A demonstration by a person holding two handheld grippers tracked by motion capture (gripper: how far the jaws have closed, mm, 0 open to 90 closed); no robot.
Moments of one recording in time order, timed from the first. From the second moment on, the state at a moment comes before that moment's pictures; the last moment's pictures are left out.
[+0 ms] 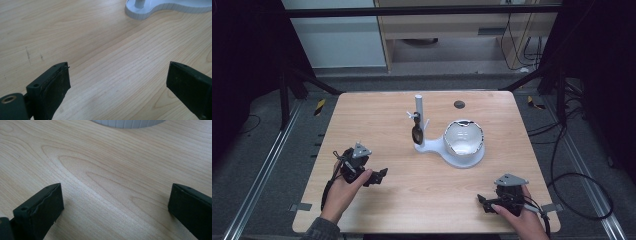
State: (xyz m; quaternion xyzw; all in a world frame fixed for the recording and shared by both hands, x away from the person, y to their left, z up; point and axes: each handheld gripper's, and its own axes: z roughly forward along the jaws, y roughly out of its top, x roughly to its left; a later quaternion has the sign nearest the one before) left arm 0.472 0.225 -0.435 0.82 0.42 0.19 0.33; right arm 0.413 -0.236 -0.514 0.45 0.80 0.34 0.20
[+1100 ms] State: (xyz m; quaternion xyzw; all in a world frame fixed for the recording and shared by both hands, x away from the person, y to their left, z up) left arm 0.482 0.282 -0.479 0.80 0.48 0.21 0.30; right arm 0.413 -0.236 -0.514 0.45 0.80 0.34 0.20
